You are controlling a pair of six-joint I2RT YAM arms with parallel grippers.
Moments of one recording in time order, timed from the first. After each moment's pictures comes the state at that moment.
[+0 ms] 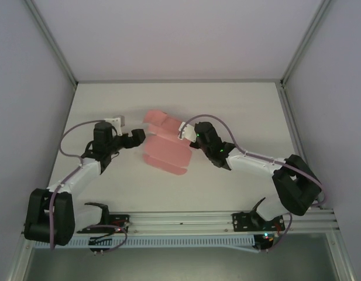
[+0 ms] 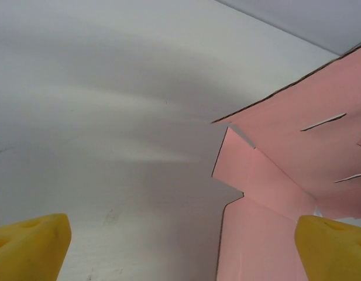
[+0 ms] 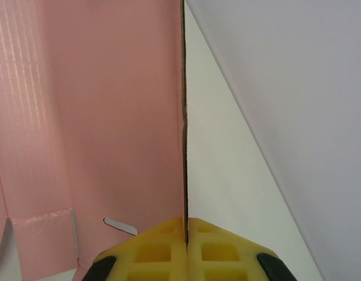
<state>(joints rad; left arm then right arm) -0.20 1.20 0.56 0.09 0.34 -0.41 0.78 1.47 0.81 0.14 0.36 -0.70</state>
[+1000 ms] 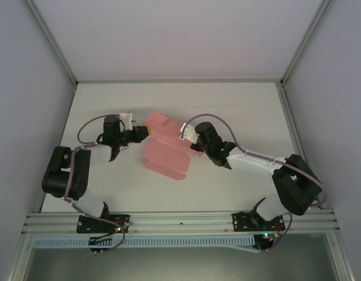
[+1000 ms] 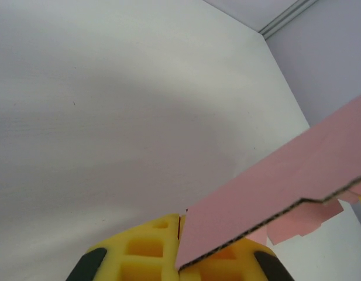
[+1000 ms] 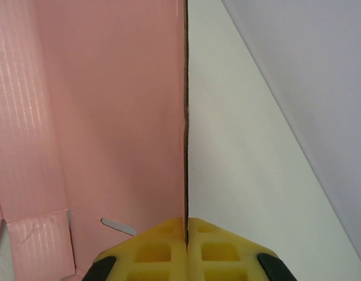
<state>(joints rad) -0.22 1.60 0.64 0.46 0.63 -0.45 0.77 1.47 0.82 0.06 0.29 -0.60</state>
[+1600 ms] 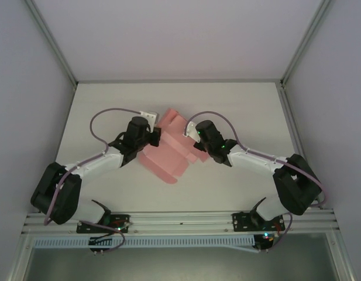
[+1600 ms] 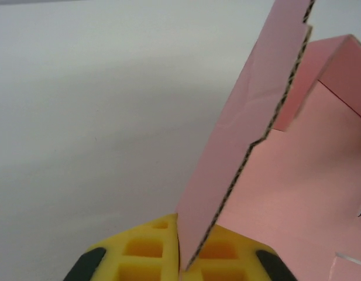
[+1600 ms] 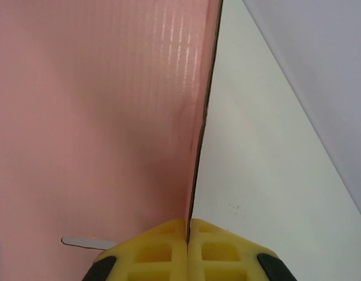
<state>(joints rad) -0.62 1.41 0.77 0.08 -0.07 -0.22 0.74 1.47 0.85 -0.06 0.34 -0.53</state>
